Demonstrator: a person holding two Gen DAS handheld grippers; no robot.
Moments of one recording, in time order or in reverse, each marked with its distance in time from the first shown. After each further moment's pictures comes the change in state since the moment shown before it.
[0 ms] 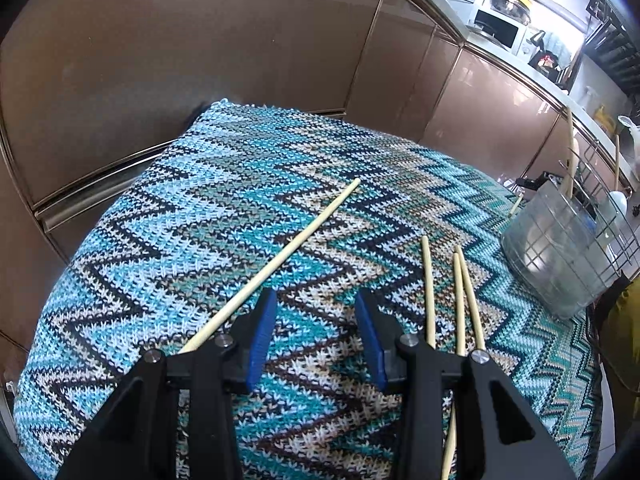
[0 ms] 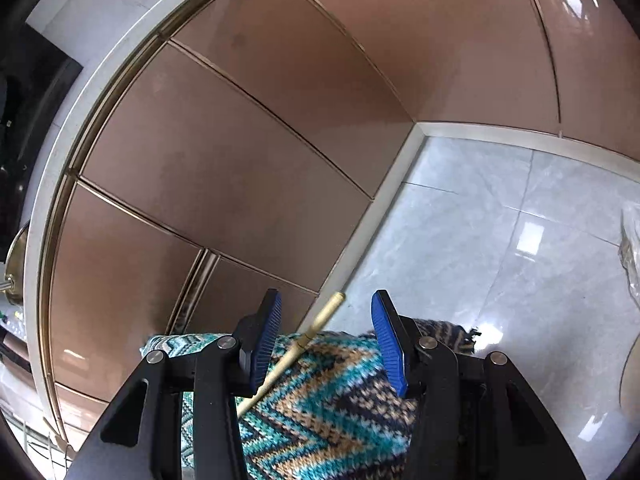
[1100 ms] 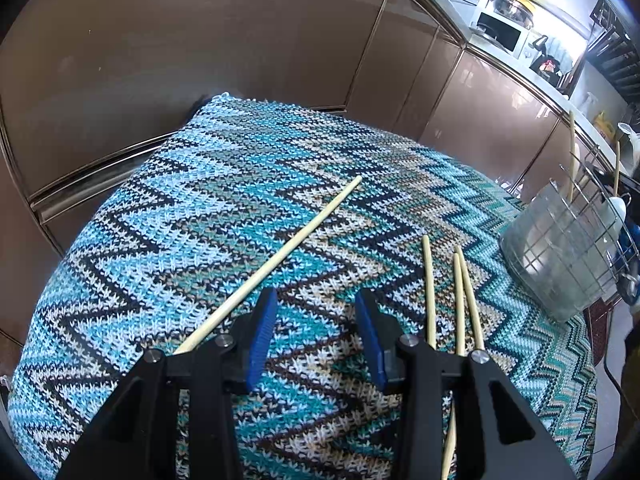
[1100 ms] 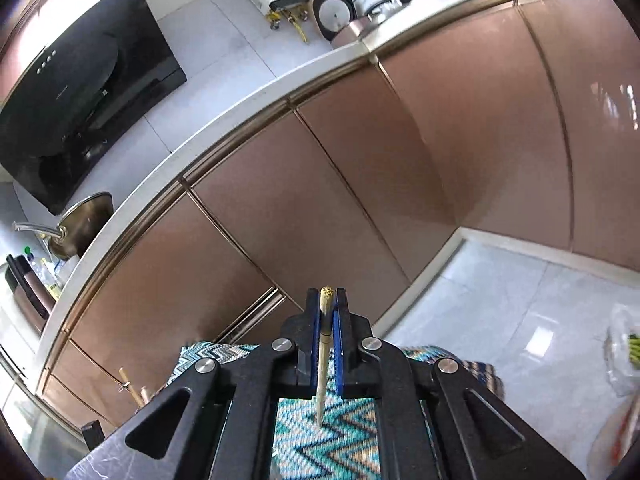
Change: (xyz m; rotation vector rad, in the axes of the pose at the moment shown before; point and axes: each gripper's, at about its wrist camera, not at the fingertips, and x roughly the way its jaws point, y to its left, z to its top) left arm 0.004 0.006 -0.001 -0.022 0.007 -0.019; right arm -0.151 0.083 -0.043 -0.272 -0.321 0.051
